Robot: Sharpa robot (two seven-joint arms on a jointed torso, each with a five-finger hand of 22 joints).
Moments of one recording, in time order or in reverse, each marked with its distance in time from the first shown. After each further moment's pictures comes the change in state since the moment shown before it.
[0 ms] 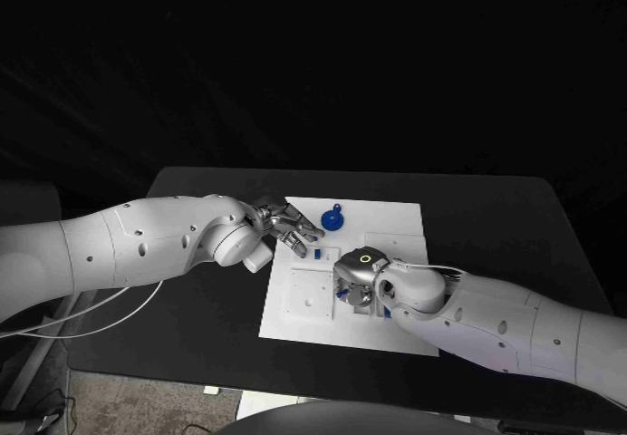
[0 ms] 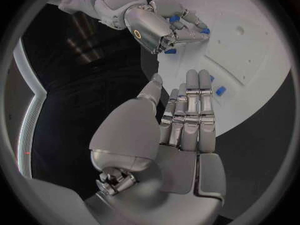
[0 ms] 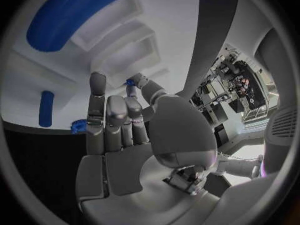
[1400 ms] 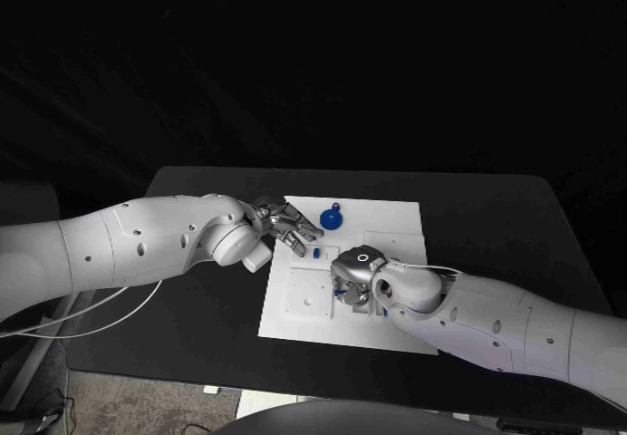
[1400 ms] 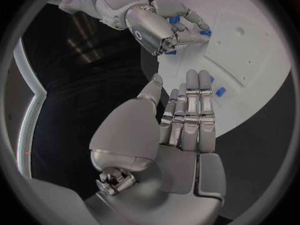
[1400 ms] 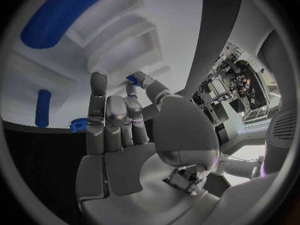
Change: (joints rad) left arm 0.000 0.002 0.000 -0.001 0.000 0.005 -0.002; left_hand 0.000 0.000 0.000 -0.005 0.000 0.000 0.000 0.000 0.000 0.000 0.000 0.000 0.000 0.000 0.000 0.000 -0.001 0.000 -0.007 0.000 0.000 0.010; right arm -0.011 0.013 0.004 -0.015 -0.006 -0.022 -0.011; right_hand -0.056 0.029 0.081 -0.030 0.128 0.023 -0.006 -0.006 0.002 -0.006 -0.006 -0.001 -0.007 0.004 -0.004 0.000 0.005 0.006 0.009 -0.005 -0.013 0.012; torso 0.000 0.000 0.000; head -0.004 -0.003
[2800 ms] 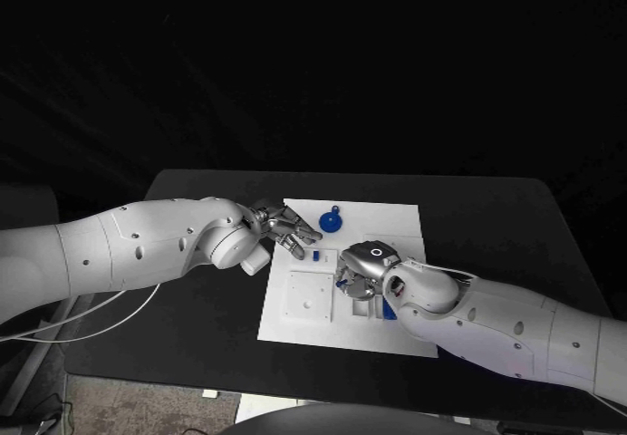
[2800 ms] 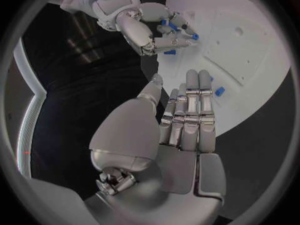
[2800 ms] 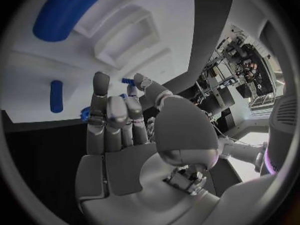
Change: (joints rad) left arm 0.000 -0.006 0.000 0.002 0.000 0.005 -0.001; left_hand 0.000 0.000 0.003 -0.003 0.000 0.000 0.000 0.000 0.000 0.000 0.000 0.000 0.000 0.000 0.000 0.000 0.000 0.000 0.000 0.000 0.000 0.016; right arm -0.003 -0.075 0.048 0.089 0.092 -0.102 -0.046; right_hand -0.036 0.029 0.117 -0.020 -0.021 0.046 -0.011 0.001 0.002 0.024 -0.019 0.000 0.024 0.014 -0.014 0.010 0.015 0.023 -0.002 -0.007 0.038 -0.002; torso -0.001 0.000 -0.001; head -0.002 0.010
